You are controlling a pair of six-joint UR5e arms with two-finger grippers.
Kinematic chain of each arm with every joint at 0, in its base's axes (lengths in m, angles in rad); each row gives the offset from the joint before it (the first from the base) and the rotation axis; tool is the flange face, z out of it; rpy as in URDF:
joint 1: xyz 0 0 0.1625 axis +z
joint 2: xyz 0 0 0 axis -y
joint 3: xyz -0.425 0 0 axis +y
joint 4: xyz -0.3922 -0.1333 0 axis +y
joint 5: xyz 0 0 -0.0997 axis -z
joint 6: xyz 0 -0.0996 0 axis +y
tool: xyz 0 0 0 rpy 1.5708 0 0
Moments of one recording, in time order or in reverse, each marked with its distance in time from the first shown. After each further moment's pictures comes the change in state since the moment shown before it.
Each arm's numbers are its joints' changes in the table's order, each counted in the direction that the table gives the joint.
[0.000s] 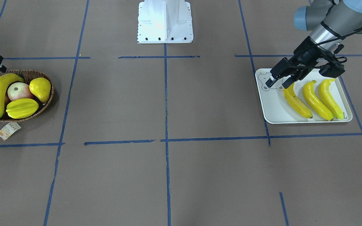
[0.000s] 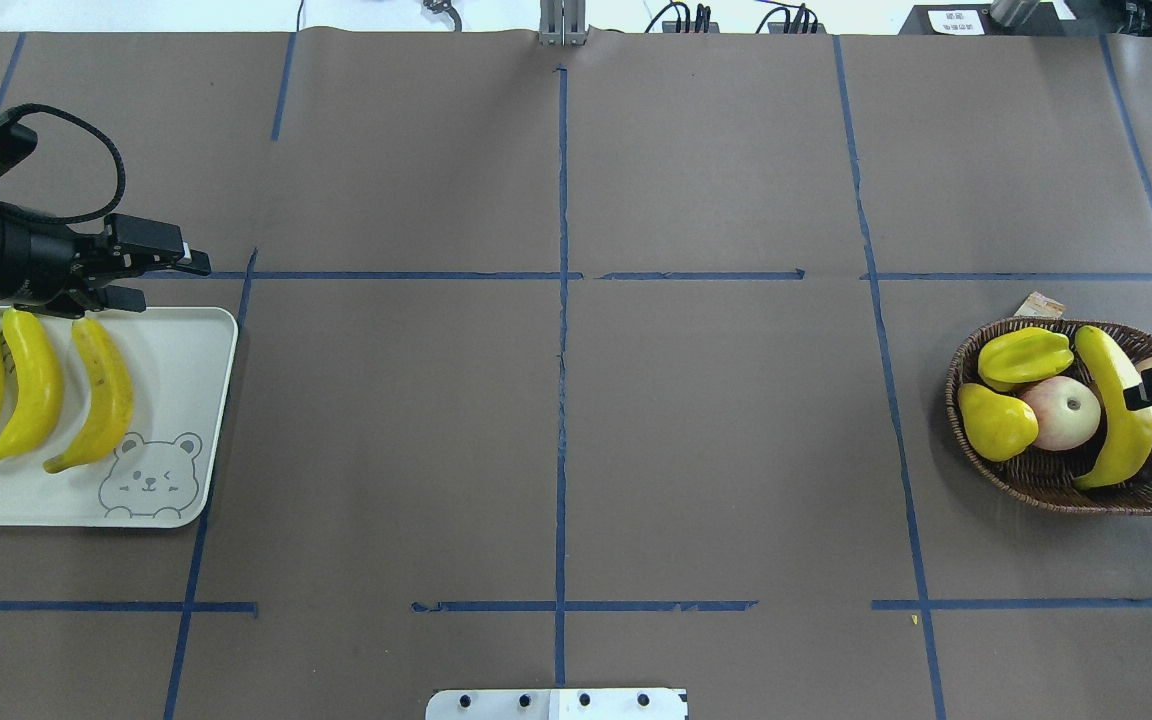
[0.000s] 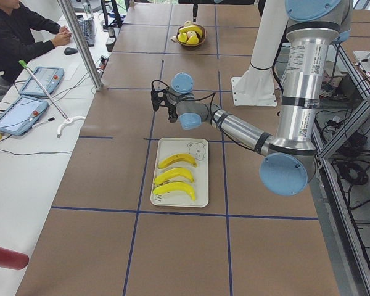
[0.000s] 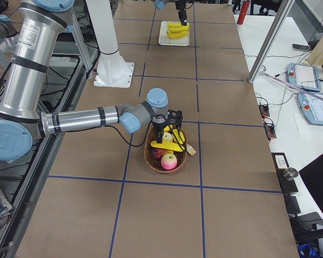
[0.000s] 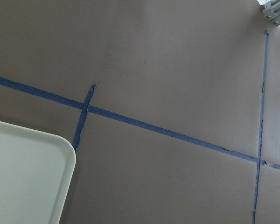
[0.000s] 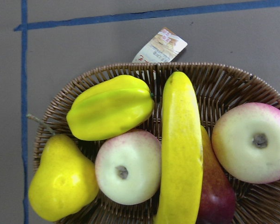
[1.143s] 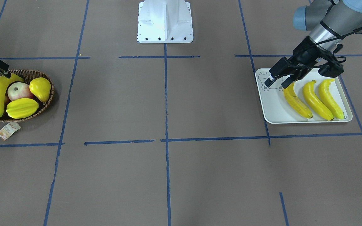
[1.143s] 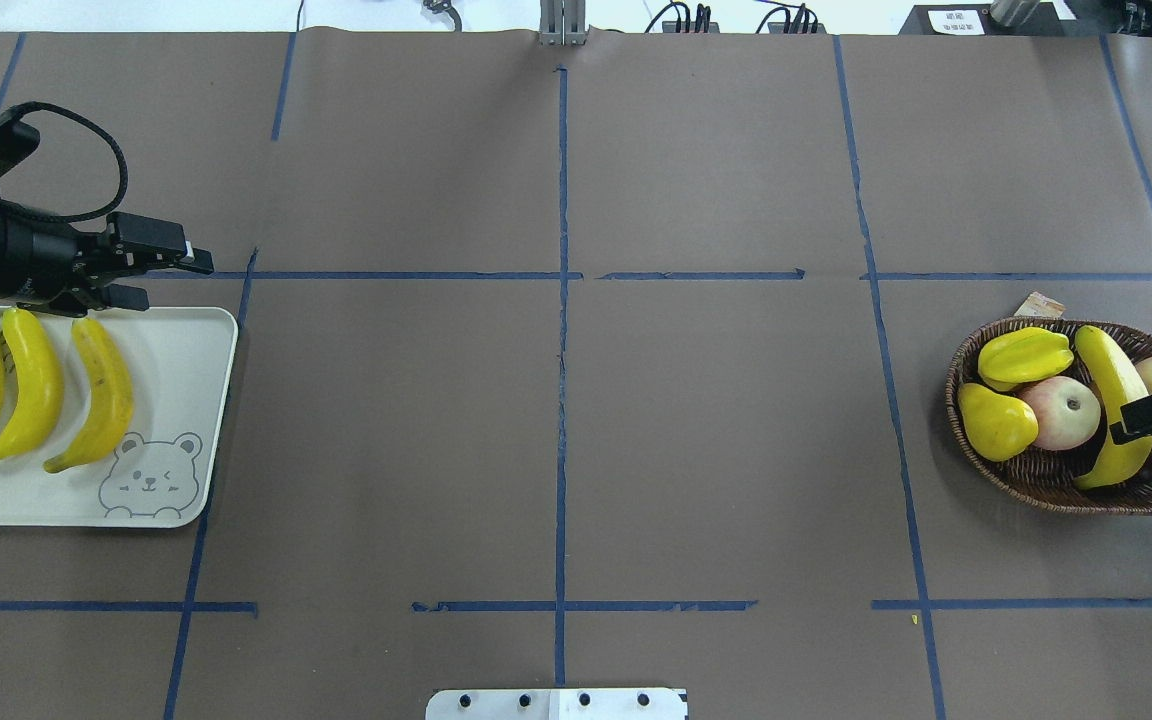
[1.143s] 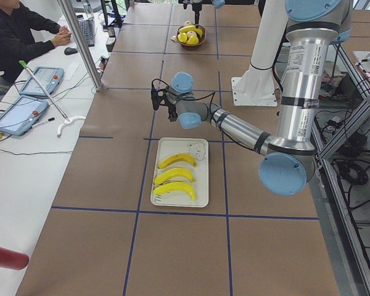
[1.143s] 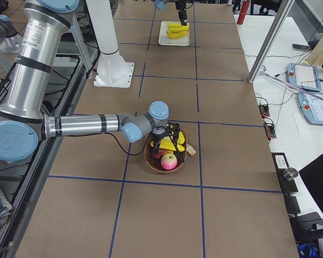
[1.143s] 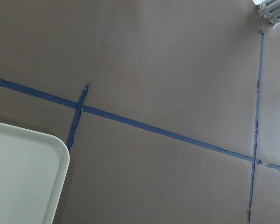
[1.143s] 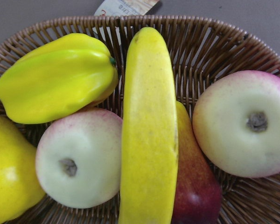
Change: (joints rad) left arm 0.001 -0.003 0.000 0.001 -0.001 0.002; right arm -0.070 0.025 0.112 -0.011 -0.010 0.001
